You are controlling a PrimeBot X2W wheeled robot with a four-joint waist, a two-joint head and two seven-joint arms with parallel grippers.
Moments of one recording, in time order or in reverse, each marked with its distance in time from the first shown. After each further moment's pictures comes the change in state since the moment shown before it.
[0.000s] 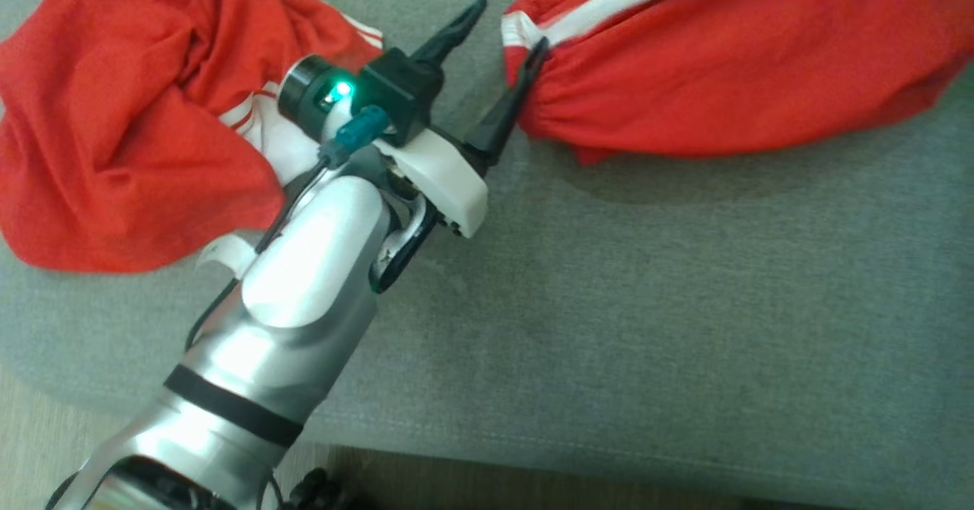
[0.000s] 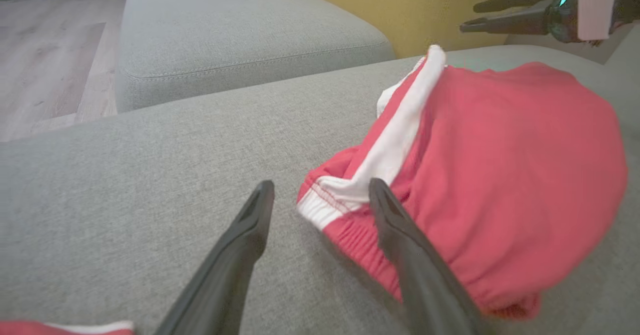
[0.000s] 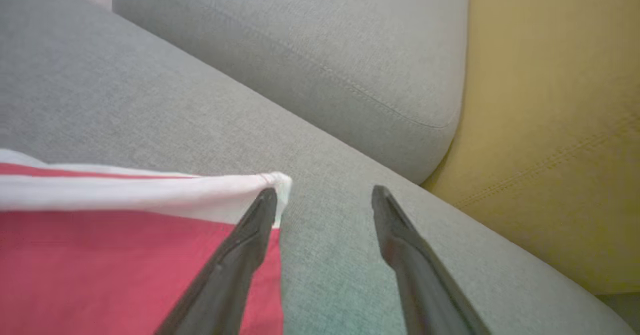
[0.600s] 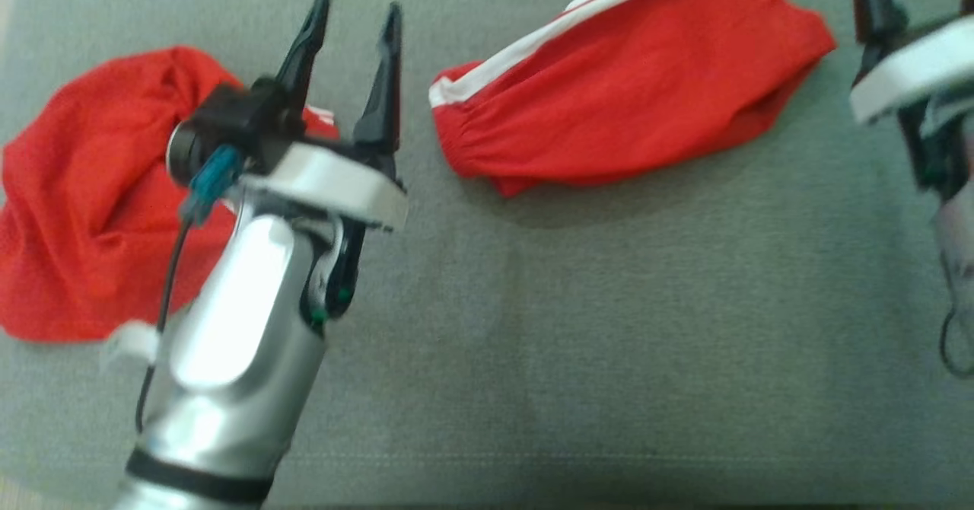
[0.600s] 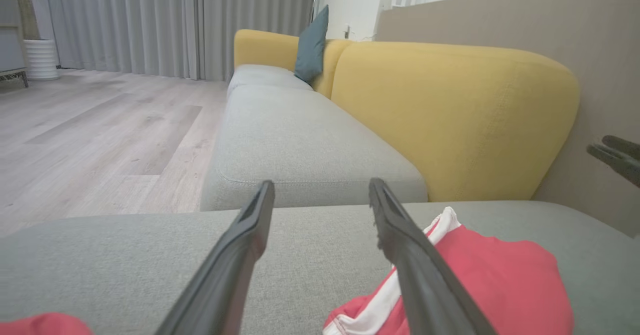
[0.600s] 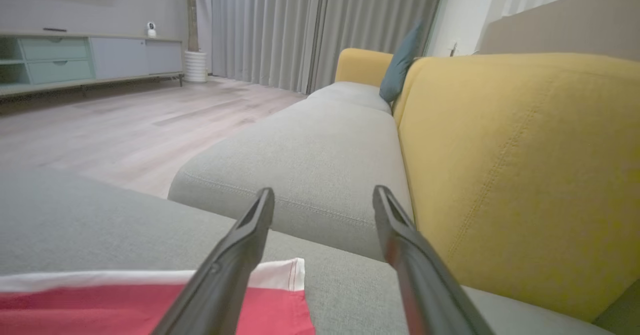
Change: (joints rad) left arm 0.197 0.026 0.259 -0.207 -0.042 0.157 -0.028; right arm 0.277 0.216 -0.218 -0.041 -0.004 0.000 -0.481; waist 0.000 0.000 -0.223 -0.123
